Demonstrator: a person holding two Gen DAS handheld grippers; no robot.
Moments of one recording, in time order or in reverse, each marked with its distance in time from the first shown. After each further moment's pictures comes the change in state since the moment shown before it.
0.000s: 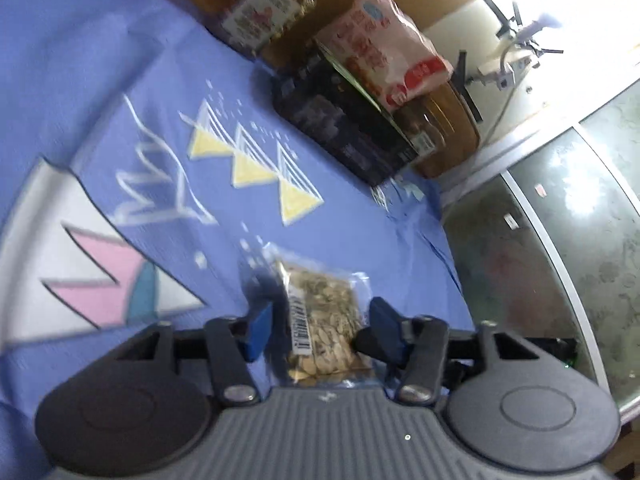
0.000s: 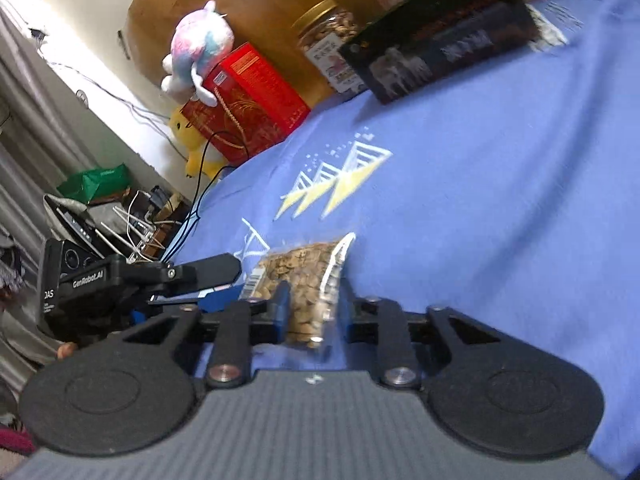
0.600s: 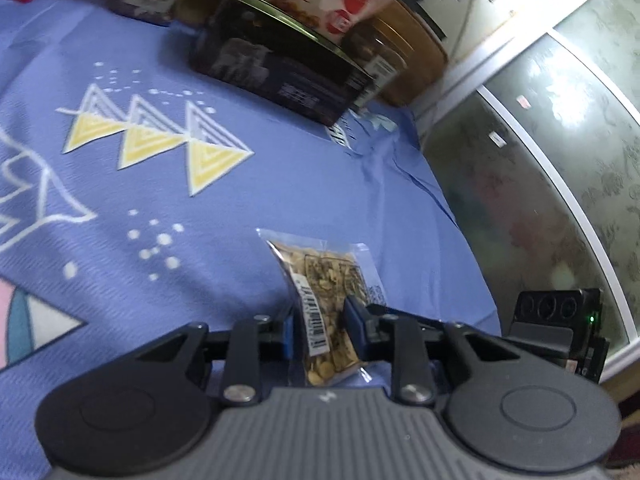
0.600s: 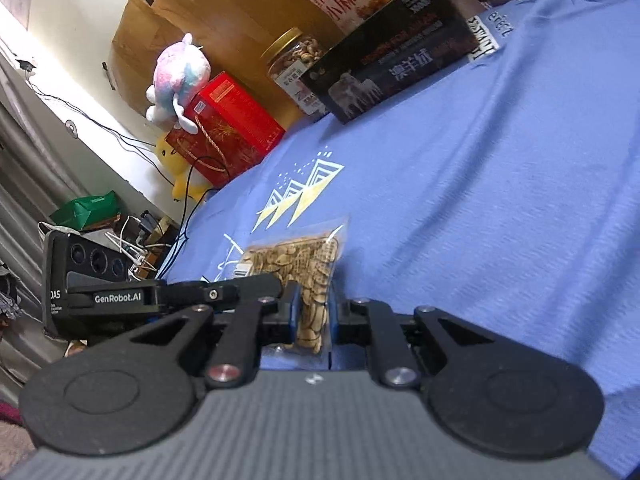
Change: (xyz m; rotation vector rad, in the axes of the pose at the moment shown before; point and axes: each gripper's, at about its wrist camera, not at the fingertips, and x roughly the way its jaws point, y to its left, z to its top) left arm 0.047 -0.046 0.000 0.205 0.161 0.005; right arm -0.034 -0.017 -0.006 0.048 -0.065 -0.038
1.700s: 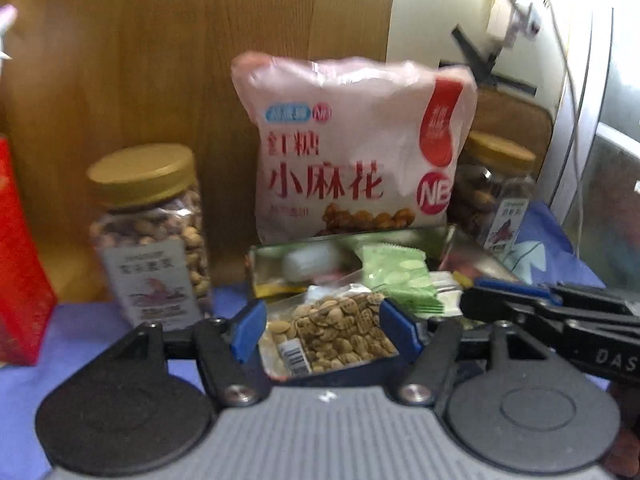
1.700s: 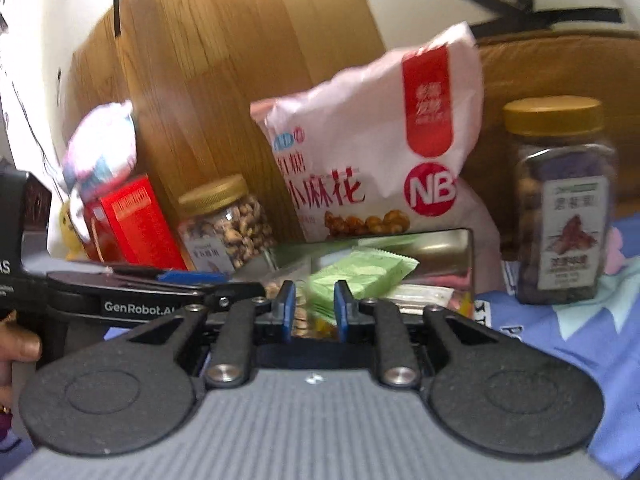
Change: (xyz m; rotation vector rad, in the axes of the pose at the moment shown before) left arm 0.064 -0.030 0.206 0.376 -0.272 0.509; right arm 0.091 -0.003 0.202 -0.380 -0.280 -0.221
